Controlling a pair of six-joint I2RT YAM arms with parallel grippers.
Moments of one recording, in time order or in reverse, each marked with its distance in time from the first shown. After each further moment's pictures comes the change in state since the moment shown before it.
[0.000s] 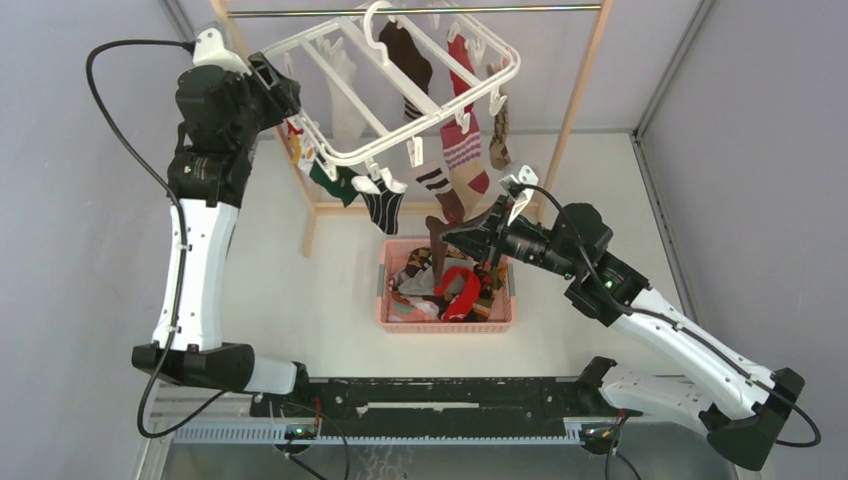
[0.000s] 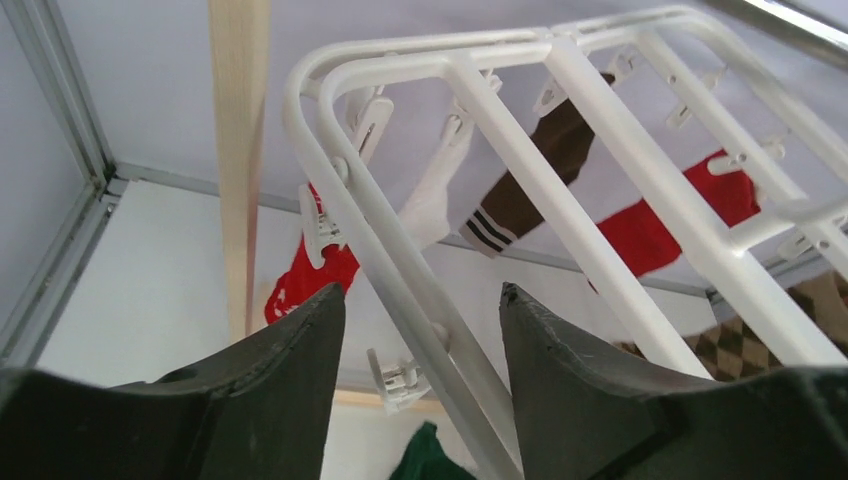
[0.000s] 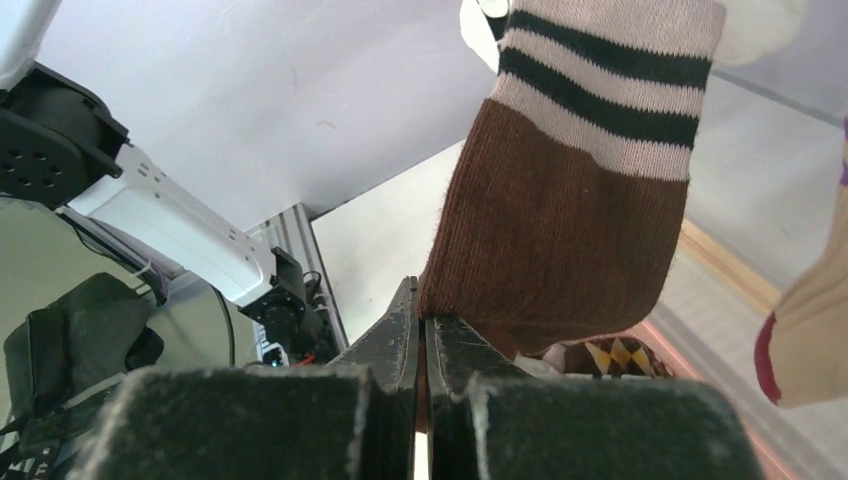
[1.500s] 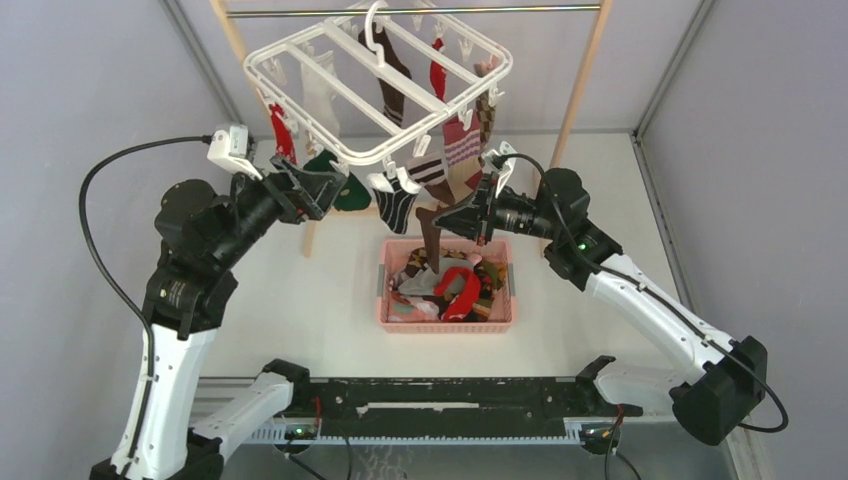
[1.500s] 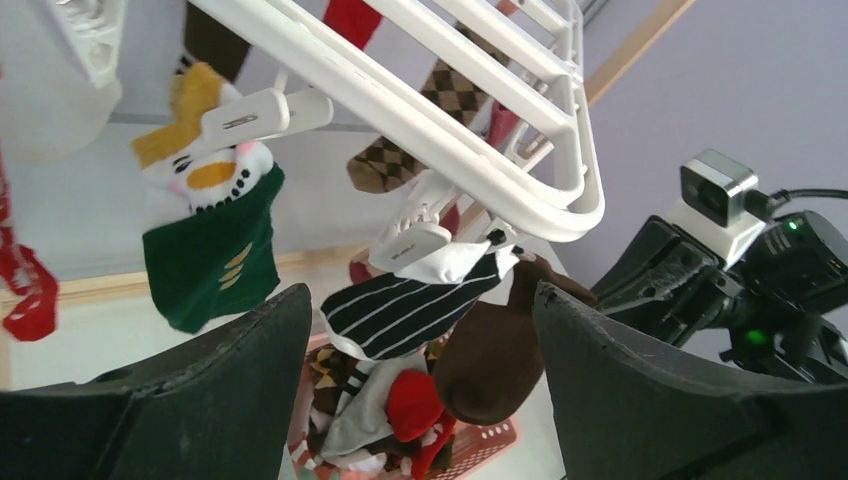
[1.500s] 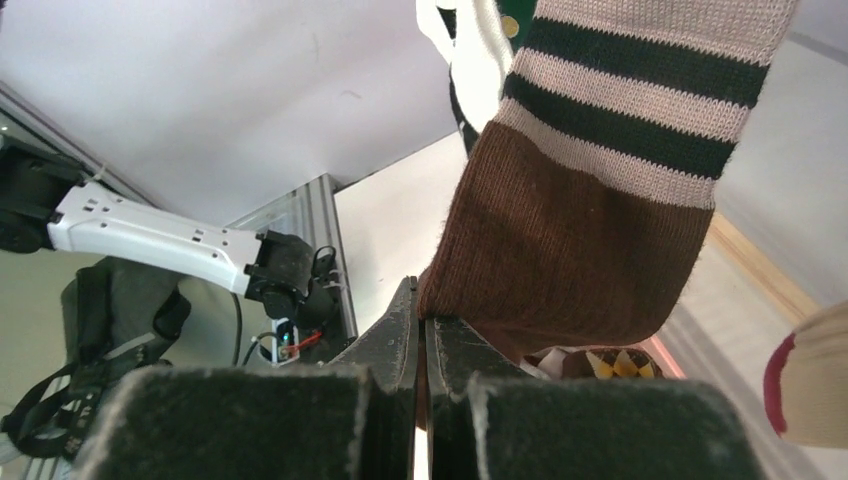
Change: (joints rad) left arm -0.177 -0.535 -0.436 -0.016 0.294 -0.119; right arm -0.166 0.225 0.071 0.111 -0.294 0.033
